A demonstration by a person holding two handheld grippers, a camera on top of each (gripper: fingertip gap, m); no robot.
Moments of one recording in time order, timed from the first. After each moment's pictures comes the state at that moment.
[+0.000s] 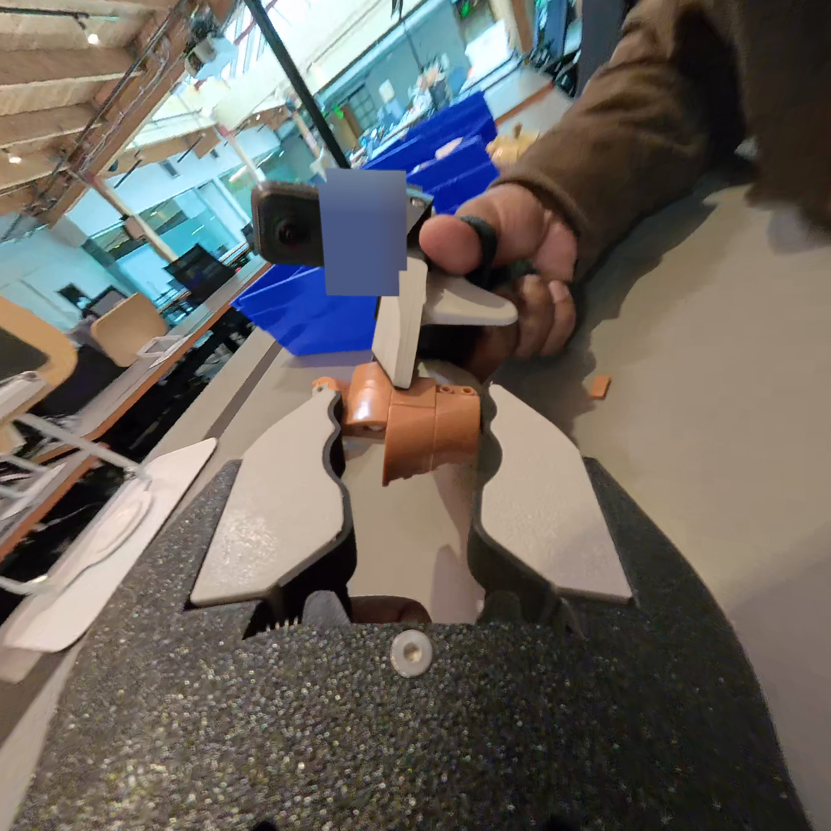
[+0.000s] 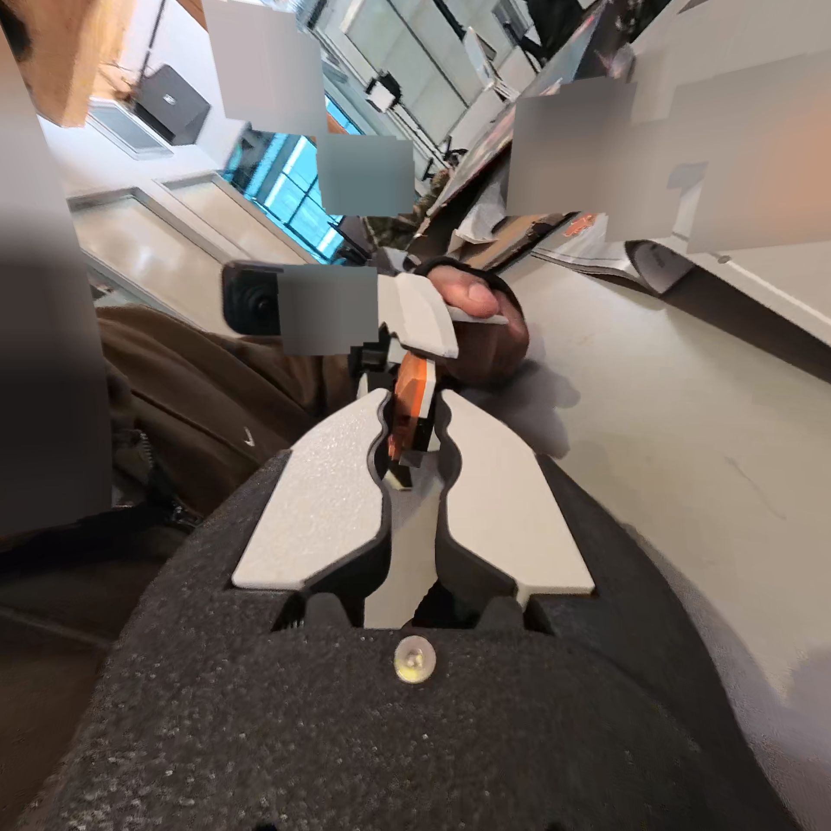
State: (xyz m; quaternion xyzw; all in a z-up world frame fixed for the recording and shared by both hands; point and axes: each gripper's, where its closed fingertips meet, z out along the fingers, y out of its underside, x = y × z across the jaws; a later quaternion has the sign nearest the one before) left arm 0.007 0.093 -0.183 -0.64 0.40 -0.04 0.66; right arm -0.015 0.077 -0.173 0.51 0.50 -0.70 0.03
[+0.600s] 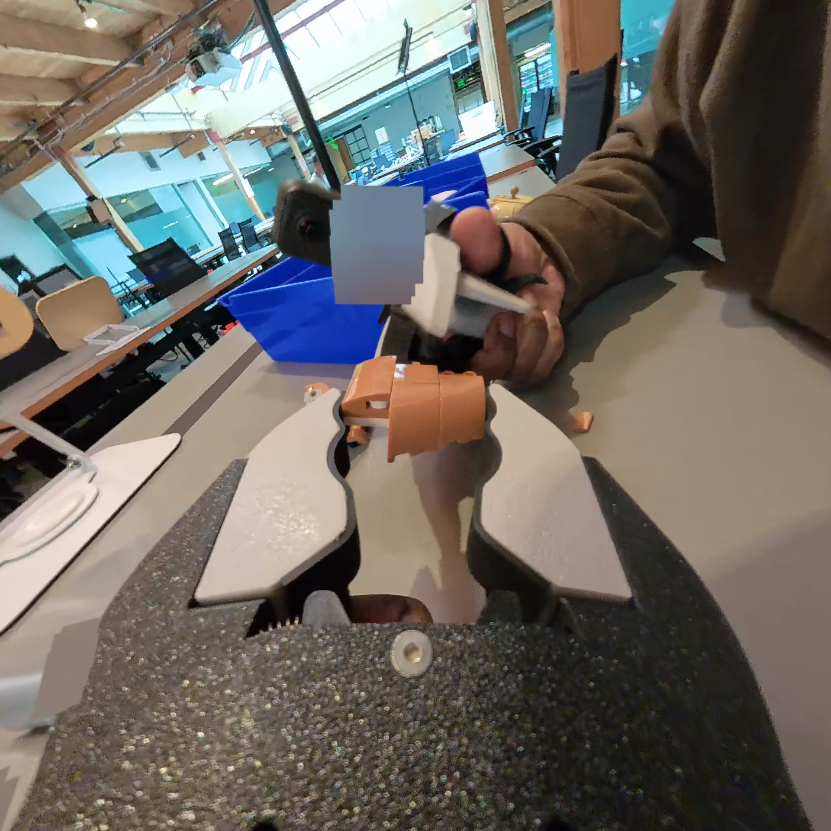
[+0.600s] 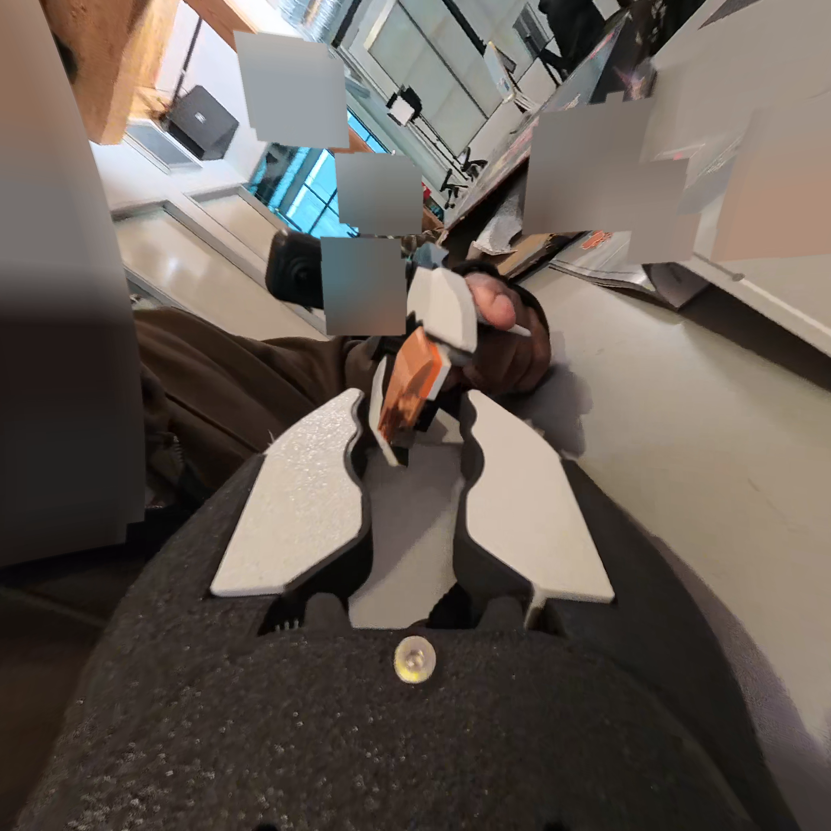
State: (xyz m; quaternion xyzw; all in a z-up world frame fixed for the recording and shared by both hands) left arm 0.000 0.093 -0.173 -0.64 0.36 -0.12 0.67; right arm -0.013 0.081 -0.163 0.50 0.50 -0.71 0.02
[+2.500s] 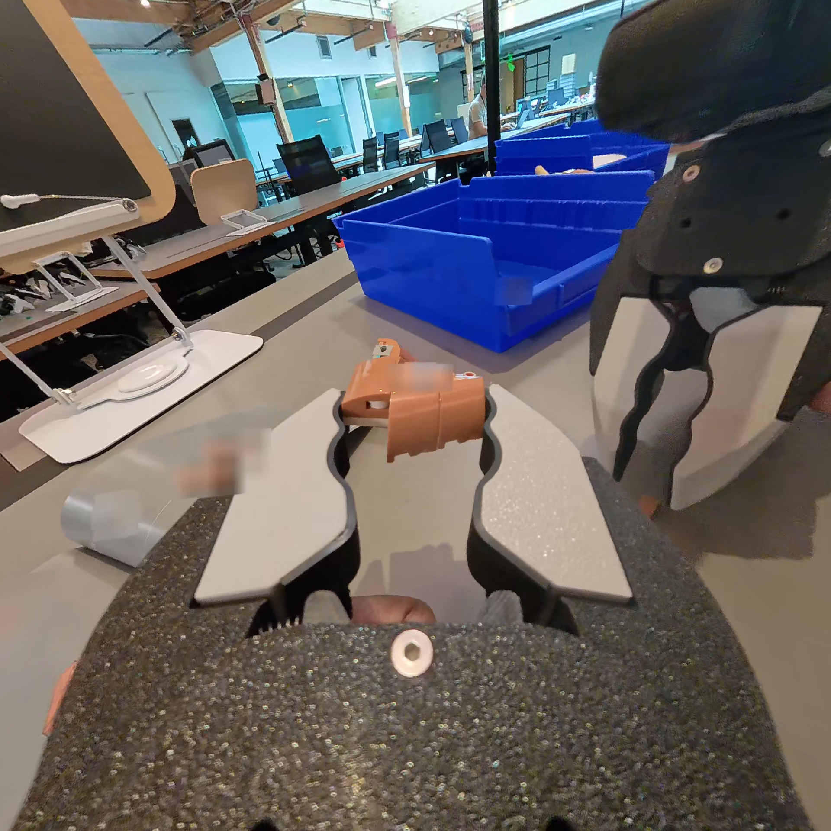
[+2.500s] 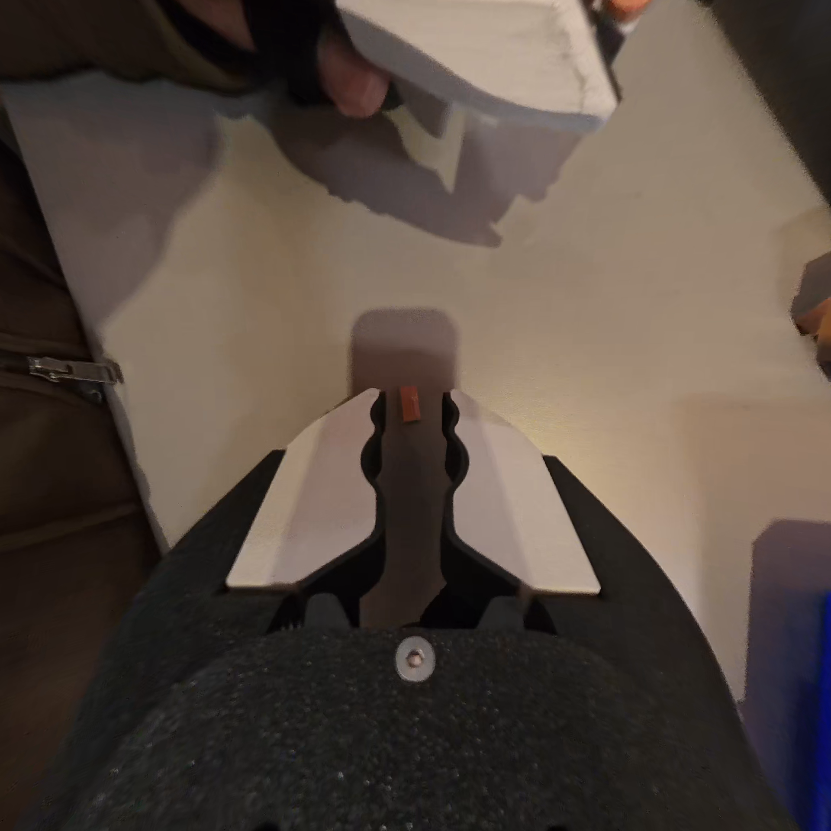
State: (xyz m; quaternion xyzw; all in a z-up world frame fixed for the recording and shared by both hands) left arm -0.017 0.113 -0.173 -0.72 0.18 -0.05 0.67; right arm 0.070 0.067 -0.253 0.57 0.77 -0.26 -0.11
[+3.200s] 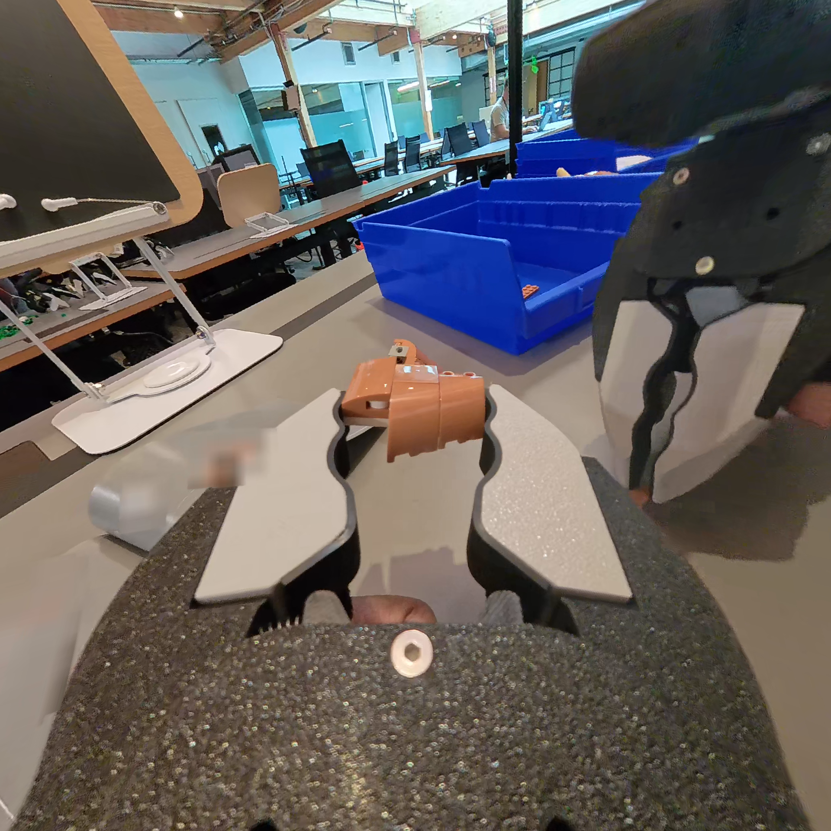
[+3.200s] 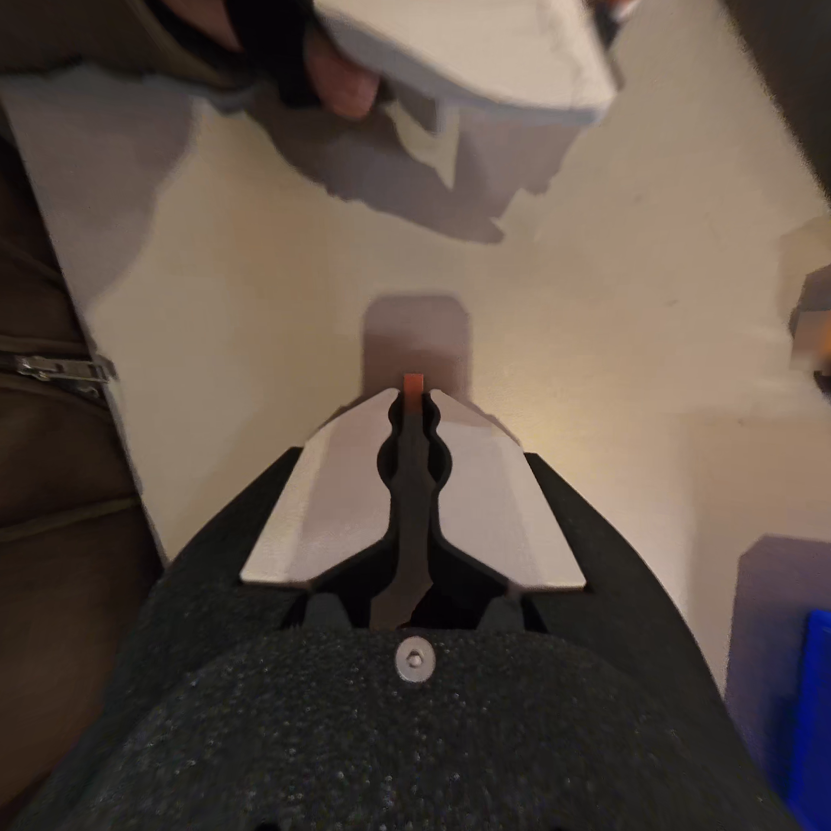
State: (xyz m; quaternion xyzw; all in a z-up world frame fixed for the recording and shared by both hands) left arm -0.023 0.115 -0.172 -0.72 0.17 -0.03 0.67; right arm 0.063 0.073 -0.249 0.57 0.77 -0.27 -0.09
